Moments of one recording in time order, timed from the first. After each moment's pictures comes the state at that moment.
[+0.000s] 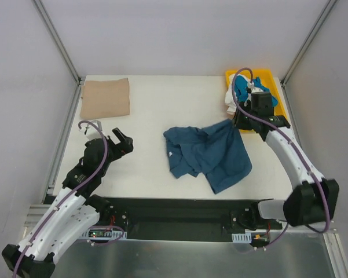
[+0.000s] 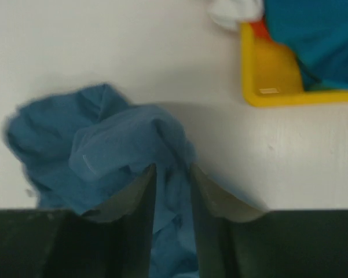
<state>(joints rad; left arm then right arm) -0.46 0.55 0.58 -0.46 -0.34 -0.68 0.26 1.24 1.15 -0.54 -0.07 0.29</state>
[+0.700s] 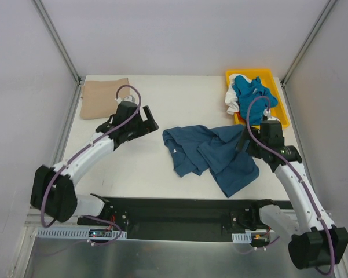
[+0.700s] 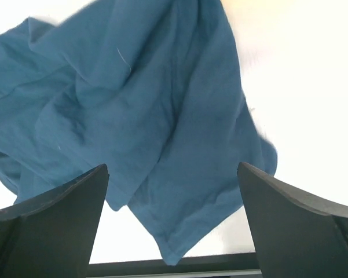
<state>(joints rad) -0.43 1.25 0.91 -0.38 -0.05 -0.72 0.17 0.97 0.85 -0.73 0.09 0.40</state>
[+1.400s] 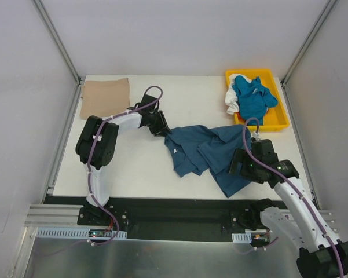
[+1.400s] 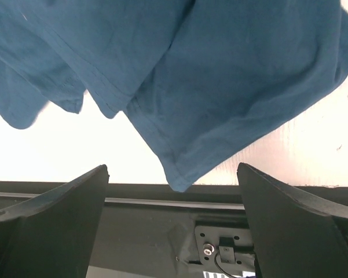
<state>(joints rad) -0.41 1.99 1.30 -0.32 0.34 -0.80 0.30 0.75 0.66 -0.95 -0.04 0.53</state>
